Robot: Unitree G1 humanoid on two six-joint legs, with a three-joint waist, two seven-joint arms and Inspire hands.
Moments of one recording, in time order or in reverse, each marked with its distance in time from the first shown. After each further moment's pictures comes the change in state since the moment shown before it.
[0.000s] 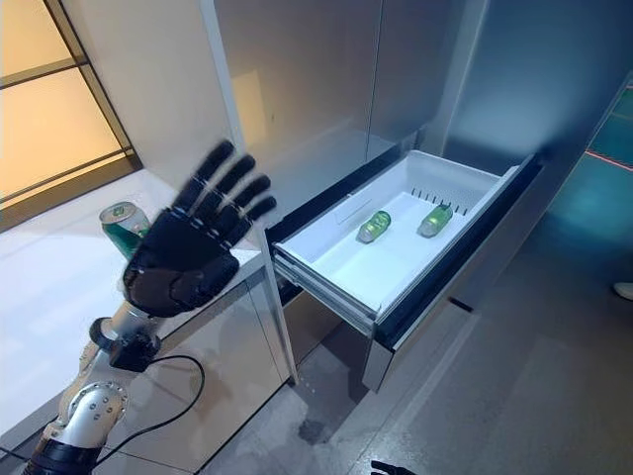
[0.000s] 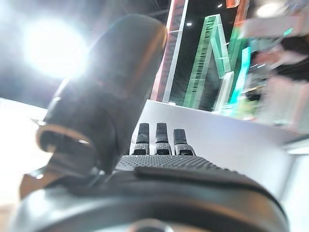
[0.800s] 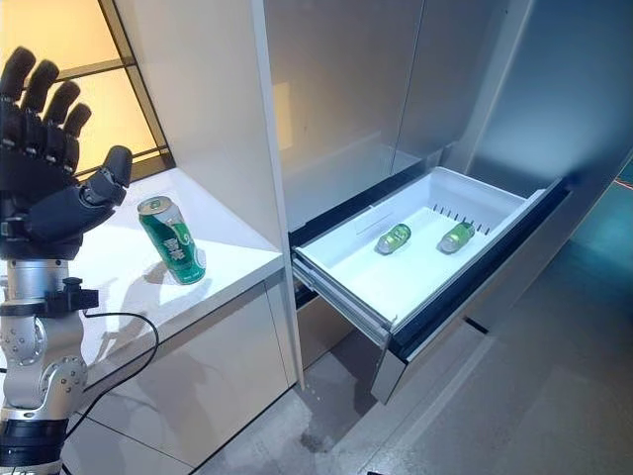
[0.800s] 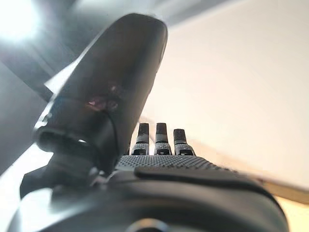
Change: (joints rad) left arm -0.058 0.057 0.235 0.187 0.448 -0.139 0.624; right arm 0.016 0.016 0.003 0.010 0.000 0.019 -0.002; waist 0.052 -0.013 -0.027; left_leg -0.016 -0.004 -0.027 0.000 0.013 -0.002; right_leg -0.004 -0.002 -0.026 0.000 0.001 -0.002
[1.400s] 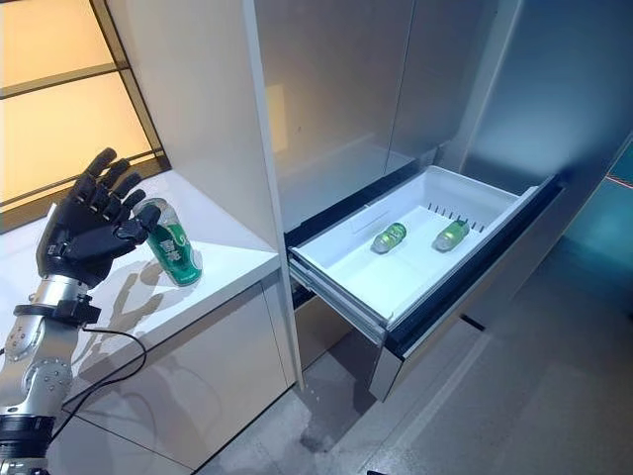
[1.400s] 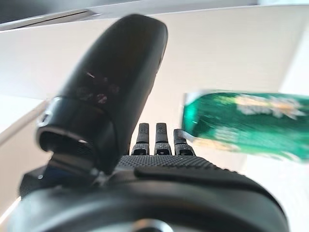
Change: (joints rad) left arm 0.001 0.080 0.018 0.218 -0.163 0.291 -0.256; right arm -0.006 -0.003 -0.004 -0.014 -0.002 0.024 0.000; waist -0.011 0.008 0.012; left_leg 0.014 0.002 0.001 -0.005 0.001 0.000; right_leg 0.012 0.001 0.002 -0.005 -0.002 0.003
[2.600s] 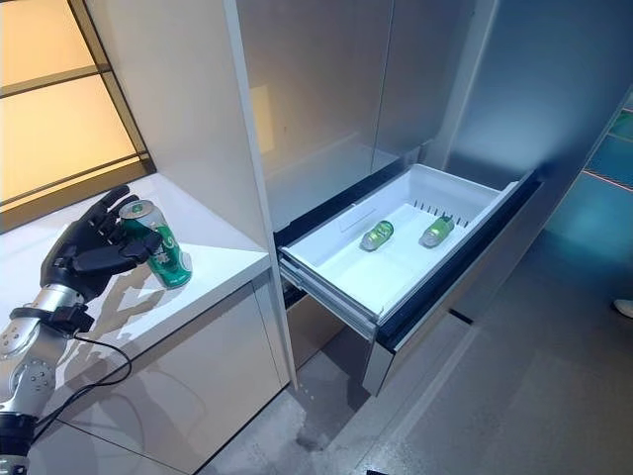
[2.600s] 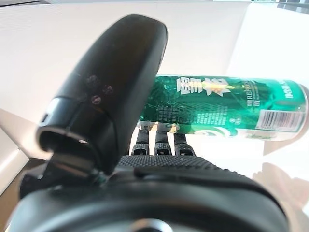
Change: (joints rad) left arm -0.003 0.066 -0.011 0.089 0.052 0.096 -0.003; right arm -0.012 0.001 -0.019 -0.006 0.005 0.041 0.000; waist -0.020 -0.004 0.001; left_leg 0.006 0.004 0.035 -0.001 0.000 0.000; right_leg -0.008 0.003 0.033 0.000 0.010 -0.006
